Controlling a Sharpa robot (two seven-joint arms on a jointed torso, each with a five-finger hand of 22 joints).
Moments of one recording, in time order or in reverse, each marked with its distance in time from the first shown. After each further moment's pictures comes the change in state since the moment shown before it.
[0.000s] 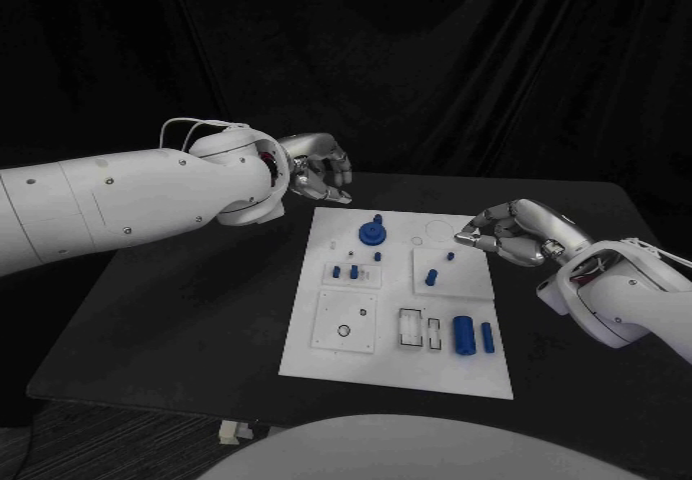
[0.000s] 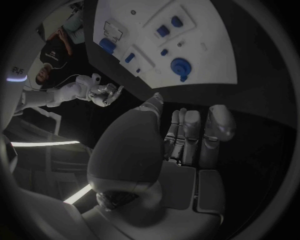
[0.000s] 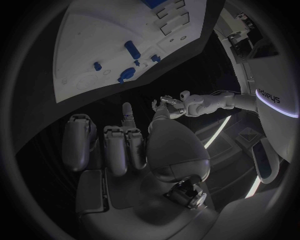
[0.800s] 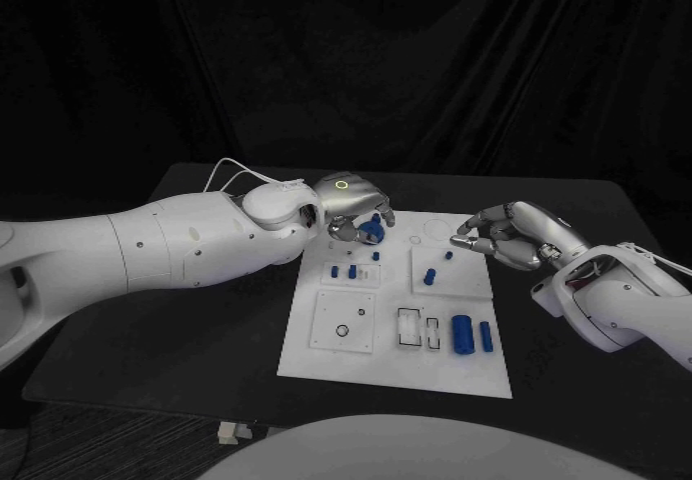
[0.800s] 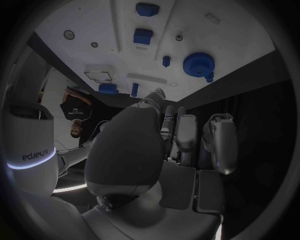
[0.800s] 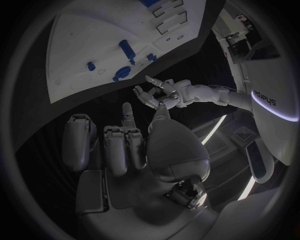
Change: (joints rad) left arm -0.174 0.177 -0.001 -0.174 -0.510 -0.187 0.294; left_hand 0.033 -0.038 0.020 -0.004 0.011 0.225 -0.094 -0.134 -0.461 0.174 -0.054 -0.205 -0.531 0.188 -0.064 0.089 -0.074 0.000 0.160 -0.057 0.147 0.000; right arm -0.019 0.000 0.000 0.009 0.000 -0.039 0.050; right_hand 0.000 0.000 -0.002 0.002 -0.003 0.000 0.000 0.000 0.000 0.000 0.000 0.000 0.000 0.000 0.000 -0.003 0.000 0.000 0.000 0.000 0.000 0.001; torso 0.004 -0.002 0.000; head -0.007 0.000
